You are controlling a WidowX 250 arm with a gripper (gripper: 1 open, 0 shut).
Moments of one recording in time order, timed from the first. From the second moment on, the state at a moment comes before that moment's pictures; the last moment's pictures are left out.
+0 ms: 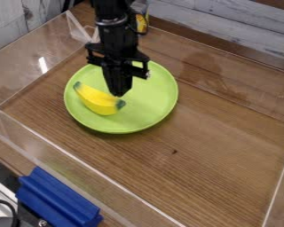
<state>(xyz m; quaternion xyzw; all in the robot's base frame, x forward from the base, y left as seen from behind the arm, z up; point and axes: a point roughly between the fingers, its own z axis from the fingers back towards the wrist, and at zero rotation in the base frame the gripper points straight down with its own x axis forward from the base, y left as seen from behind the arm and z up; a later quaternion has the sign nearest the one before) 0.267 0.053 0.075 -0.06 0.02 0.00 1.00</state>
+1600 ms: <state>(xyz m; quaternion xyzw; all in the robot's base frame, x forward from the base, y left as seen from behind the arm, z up) 0.263 0.052 0.069 -0.05 0.01 -0.04 1.00</state>
